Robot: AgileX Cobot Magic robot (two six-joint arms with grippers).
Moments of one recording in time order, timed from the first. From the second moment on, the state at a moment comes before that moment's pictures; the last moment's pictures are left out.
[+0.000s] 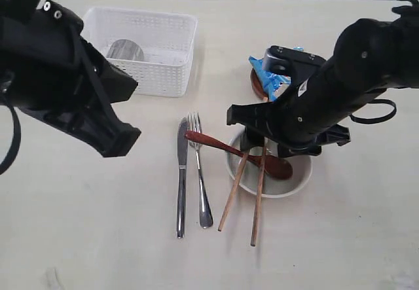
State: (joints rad) left arm -1.00 1.07 -0.93 0.24 0.79 -0.30; right arm 0.56 1.62 -0.80 0.32 0.53 0.27
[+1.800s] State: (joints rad) left arm -1.00 1.07 -0.92 0.28 0.82 -0.31; right arm 0.56 1.64 -0.94 0.30 0.73 0.15
